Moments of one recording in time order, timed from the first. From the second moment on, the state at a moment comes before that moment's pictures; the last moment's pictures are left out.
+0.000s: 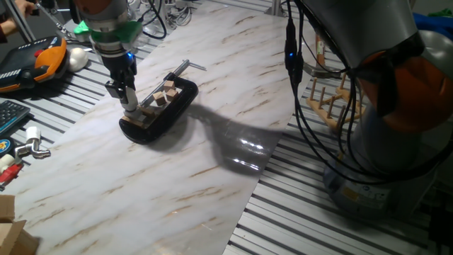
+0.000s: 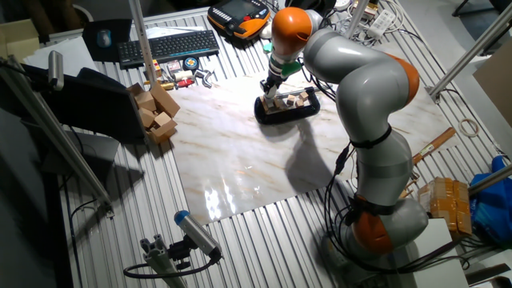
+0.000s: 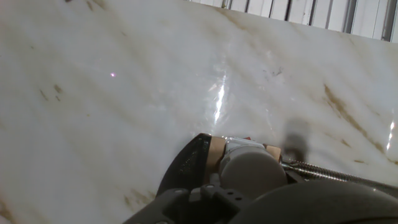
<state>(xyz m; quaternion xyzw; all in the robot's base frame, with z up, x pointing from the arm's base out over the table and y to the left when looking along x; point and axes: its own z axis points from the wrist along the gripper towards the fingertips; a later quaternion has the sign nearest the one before) 0.682 0.076 0.116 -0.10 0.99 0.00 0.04</state>
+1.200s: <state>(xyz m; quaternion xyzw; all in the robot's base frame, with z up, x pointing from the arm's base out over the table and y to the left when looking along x) 0.682 0.076 0.116 0.05 1.00 0.02 0.02</state>
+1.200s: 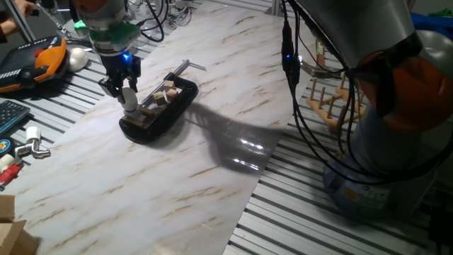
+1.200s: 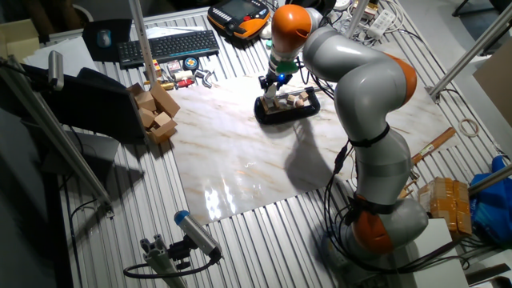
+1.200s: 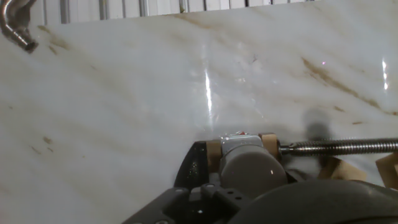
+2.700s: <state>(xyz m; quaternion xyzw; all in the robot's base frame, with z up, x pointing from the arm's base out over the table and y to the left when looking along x) 0.682 0.076 0.114 0.29 0.96 0.03 0.03</state>
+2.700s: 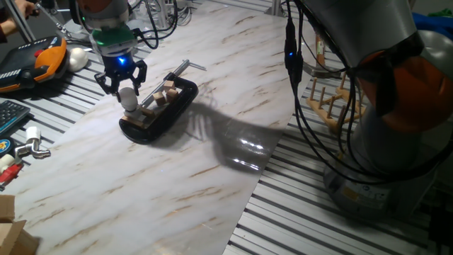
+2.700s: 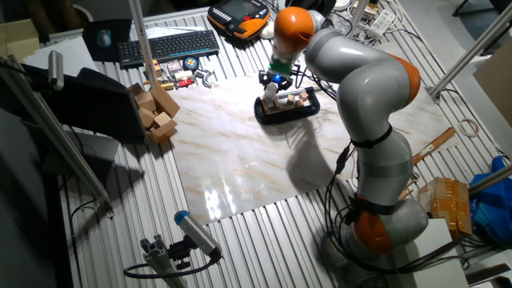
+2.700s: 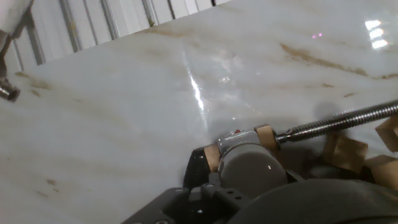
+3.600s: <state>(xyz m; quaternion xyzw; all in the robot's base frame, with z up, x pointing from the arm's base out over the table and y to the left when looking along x) 0.682 0.076 0.113 0.36 0.93 0.03 0.04</state>
